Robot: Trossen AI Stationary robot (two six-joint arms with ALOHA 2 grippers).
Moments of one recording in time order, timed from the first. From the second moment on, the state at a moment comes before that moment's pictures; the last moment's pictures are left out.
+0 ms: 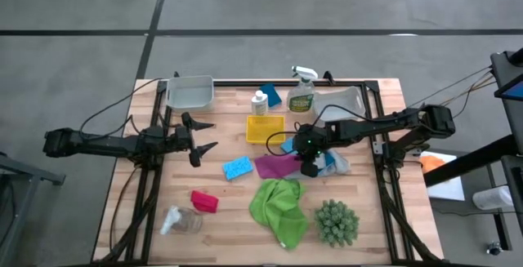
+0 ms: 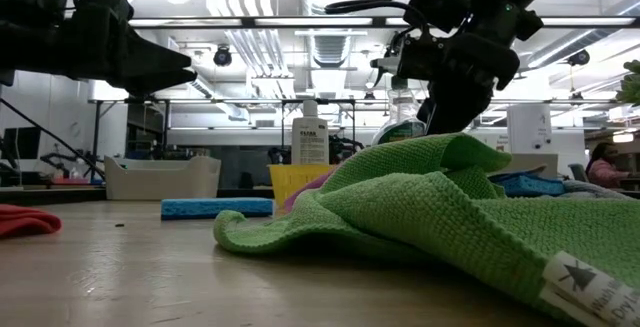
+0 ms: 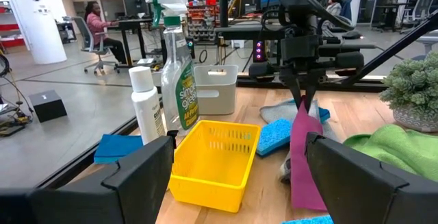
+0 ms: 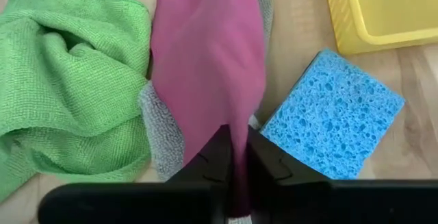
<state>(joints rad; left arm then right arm) 0.04 0.49 0.04 0.40 -0.23 0.05 -0.05 1.49 0.82 -0.34 -0.13 0.16</state>
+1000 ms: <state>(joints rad) 0.04 0.49 0.04 0.42 -0.23 0.05 -0.03 1.35 0.87 -0.11 -0.17 -0.01</state>
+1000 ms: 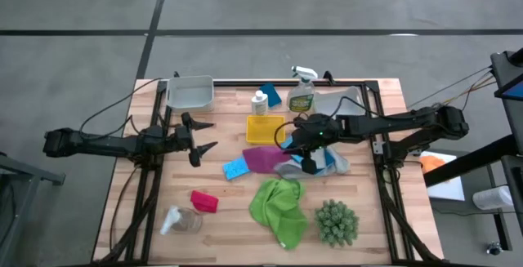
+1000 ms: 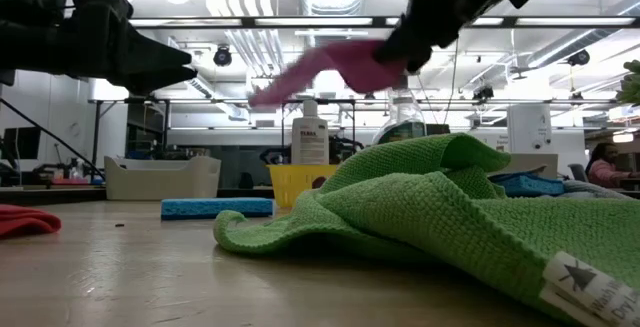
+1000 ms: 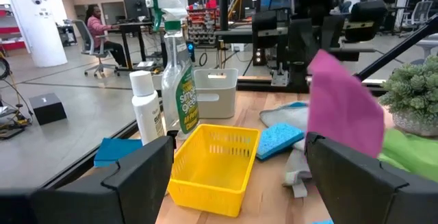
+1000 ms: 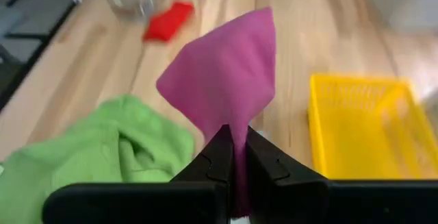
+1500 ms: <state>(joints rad) 0.04 0.49 0.04 0.42 -0.23 0.05 -0.03 1.34 0.51 0.84 -0.25 -0.08</state>
